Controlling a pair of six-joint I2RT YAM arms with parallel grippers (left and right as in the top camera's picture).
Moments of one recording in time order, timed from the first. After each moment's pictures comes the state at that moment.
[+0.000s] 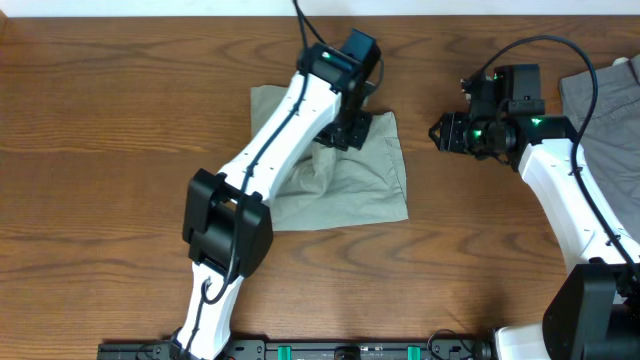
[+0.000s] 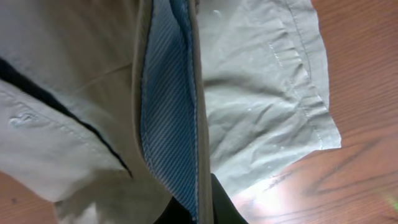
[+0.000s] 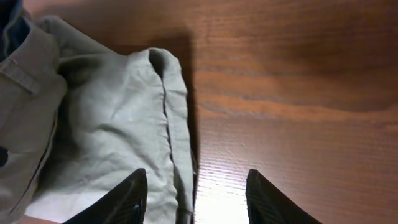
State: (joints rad) left arm -0.57 2.19 2.08 -1.36 0.09 -0.18; right arm 0.05 1.62 1.21 -0.67 -0.32 0.20
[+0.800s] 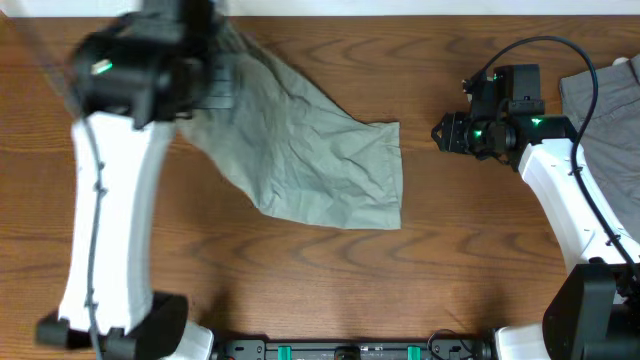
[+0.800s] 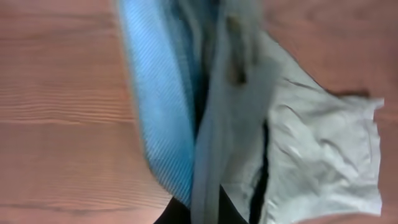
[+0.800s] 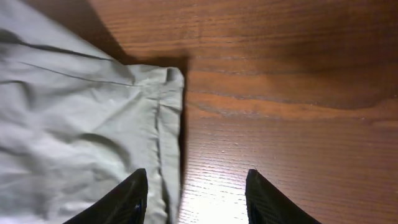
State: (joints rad) left arm -0.19 1.69 2.21 -1.52 -0.15 -0.13; right arm 0.05 1.62 1.21 -0.67 -0.30 0.20
